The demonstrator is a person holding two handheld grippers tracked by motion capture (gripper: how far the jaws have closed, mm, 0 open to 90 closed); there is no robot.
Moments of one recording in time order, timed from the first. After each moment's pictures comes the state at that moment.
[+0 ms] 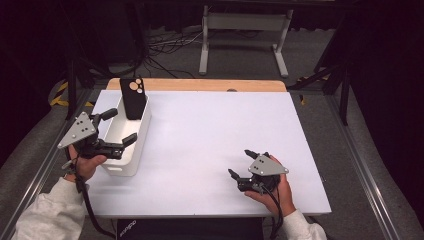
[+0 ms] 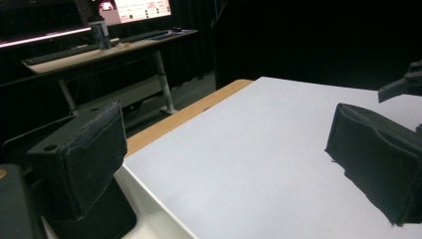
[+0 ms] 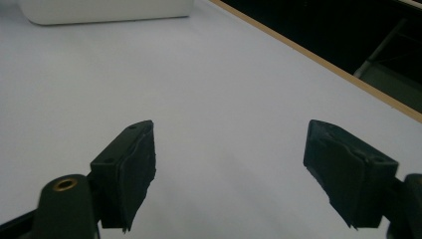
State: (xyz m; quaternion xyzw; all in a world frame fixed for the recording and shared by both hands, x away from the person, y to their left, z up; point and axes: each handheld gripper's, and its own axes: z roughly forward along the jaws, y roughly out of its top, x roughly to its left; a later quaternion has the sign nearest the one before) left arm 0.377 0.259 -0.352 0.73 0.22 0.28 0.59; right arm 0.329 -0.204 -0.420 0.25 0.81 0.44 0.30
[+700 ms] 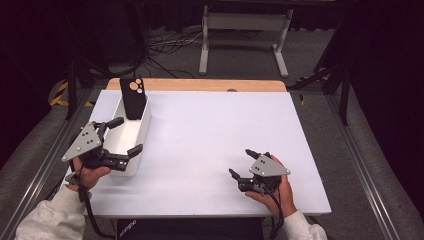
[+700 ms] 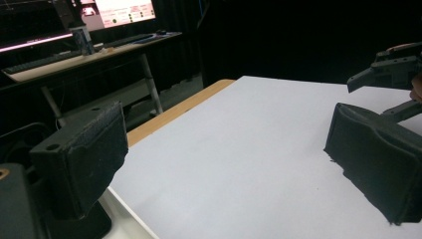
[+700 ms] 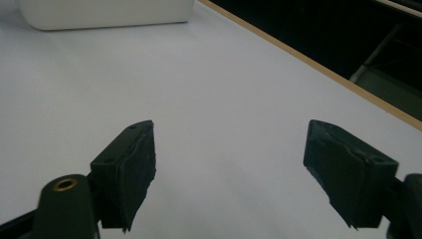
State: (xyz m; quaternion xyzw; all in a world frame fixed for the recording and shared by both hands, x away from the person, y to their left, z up) left arm 0.355 0.245 -0.357 0.73 0.20 0.27 0.59; right arm 0.326 -0.205 -0.416 0.25 0.80 0.45 0.31
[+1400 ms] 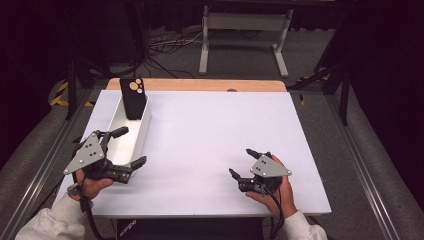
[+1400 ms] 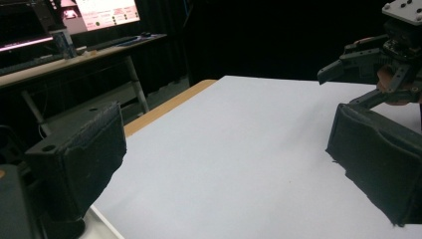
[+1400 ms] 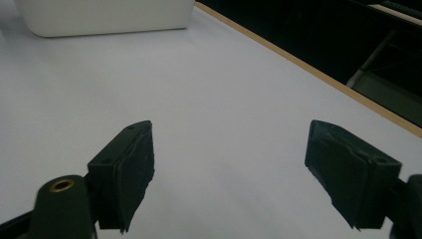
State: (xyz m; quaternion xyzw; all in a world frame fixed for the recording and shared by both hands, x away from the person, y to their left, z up) left arm 0.335 0.235 -0.365 0.74 0.18 0.26 0.60; right arm 0.323 -0.205 -0.413 0.25 0.80 0.45 0.31
